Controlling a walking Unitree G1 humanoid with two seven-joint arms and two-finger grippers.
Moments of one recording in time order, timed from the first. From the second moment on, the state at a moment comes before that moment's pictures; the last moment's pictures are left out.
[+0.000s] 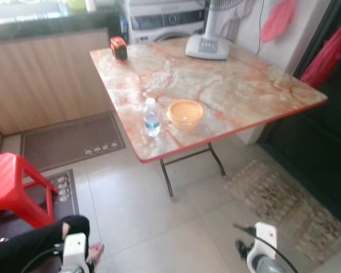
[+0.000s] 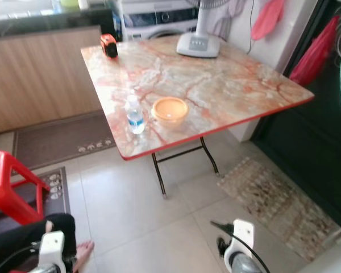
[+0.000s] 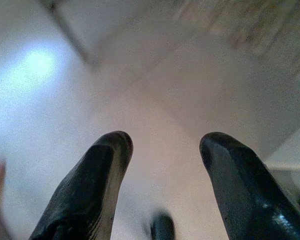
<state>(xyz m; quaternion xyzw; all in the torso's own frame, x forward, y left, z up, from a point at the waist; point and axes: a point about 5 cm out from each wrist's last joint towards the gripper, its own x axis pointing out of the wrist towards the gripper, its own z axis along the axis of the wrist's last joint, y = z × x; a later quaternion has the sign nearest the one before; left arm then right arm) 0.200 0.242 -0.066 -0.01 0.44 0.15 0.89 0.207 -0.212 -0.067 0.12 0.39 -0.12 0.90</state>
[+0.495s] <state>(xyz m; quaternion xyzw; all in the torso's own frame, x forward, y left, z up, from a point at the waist) 0.278 0.250 0.010 0.01 0.16 0.17 0.97 0.311 -0.299 0.085 0.06 -0.02 -0.18 0.98</state>
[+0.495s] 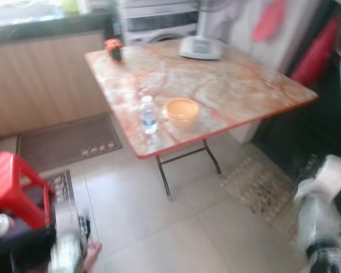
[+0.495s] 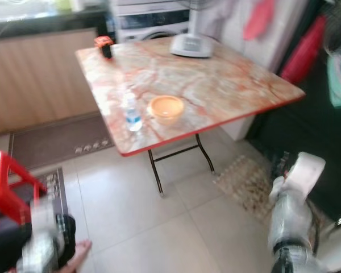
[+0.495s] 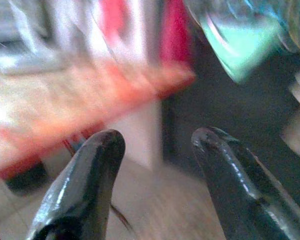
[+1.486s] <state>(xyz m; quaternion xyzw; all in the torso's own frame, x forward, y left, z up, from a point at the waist) 0.322 0.182 0.152 0.15 -0.26 0.05 0.95 0.329 -0.246 0.140 0.00 -0.21 -0.06 0.98</state>
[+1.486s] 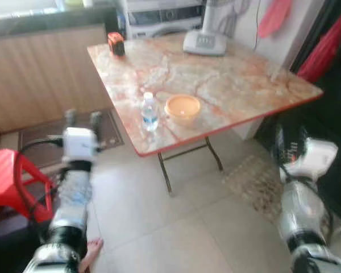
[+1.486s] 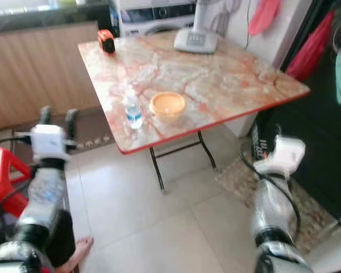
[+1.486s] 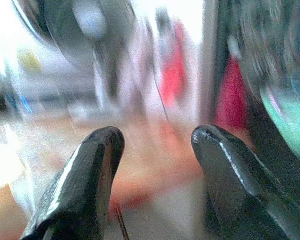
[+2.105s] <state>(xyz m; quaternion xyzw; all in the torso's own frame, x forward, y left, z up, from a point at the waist) 0.260 0.203 0.122 0.14 -0.18 0.10 0.97 0.243 -0.239 0.086 -0.03 -0.13 -0.05 0.99</state>
